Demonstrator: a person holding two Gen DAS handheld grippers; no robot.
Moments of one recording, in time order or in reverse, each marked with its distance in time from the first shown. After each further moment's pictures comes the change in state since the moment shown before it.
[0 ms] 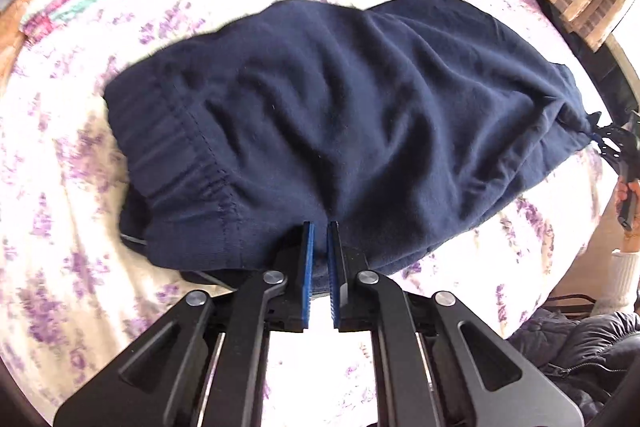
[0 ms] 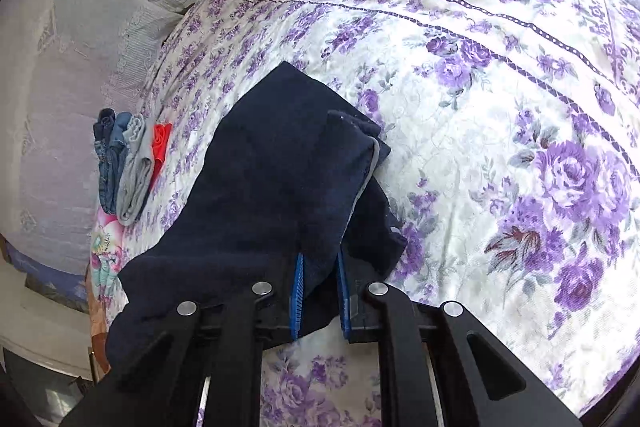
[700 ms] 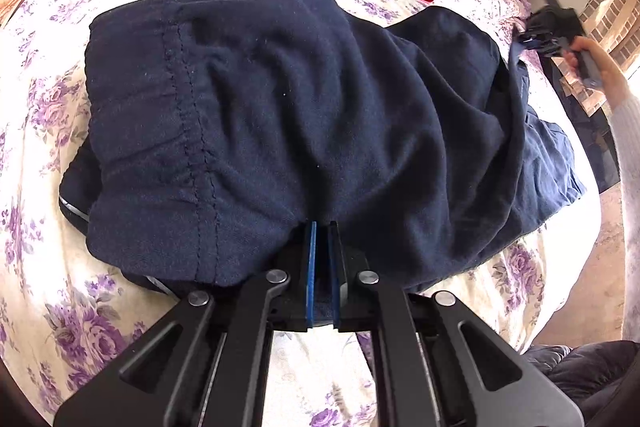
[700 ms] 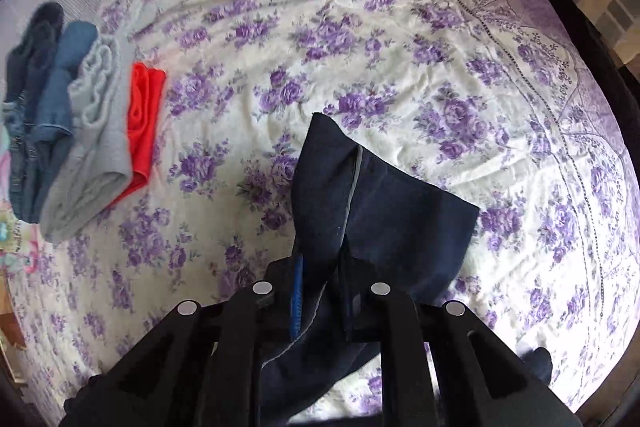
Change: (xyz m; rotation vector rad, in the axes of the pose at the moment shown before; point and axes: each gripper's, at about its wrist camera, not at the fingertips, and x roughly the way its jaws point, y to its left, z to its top) left arm 0.035 0.012 -0.027 -0.188 -0.111 -0.133; right arm 0.179 0.312 0.119 -0.394 0.223 -0.433
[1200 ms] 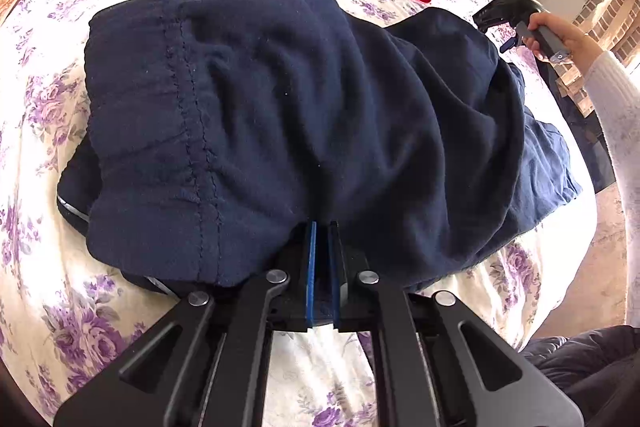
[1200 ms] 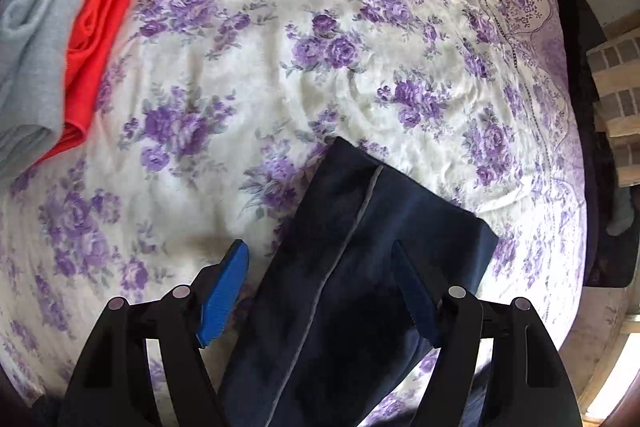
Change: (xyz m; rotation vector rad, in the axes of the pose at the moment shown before) left arm 0.000 0.004 0.000 -0.006 -0.002 -0.023; right arm 0.099 0.077 0.032 -0.197 0.210 -0.407
